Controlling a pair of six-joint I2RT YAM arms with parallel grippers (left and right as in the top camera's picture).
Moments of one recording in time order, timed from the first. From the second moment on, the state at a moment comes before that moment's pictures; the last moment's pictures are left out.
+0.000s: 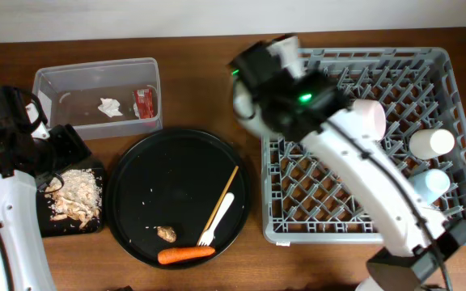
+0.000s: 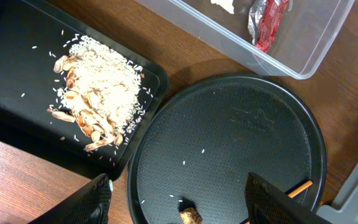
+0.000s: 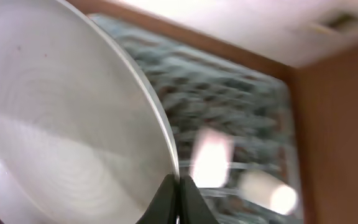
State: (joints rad) left arm 0.33 1.39 1.52 -1.30 0.08 -0.29; right arm 0.59 1.78 2.00 -1.32 0.79 0.28
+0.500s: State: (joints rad) left arm 0.33 1.39 1.52 -1.30 0.08 -0.29; right arm 0.33 1.87 1.93 -1.35 1.08 0.51
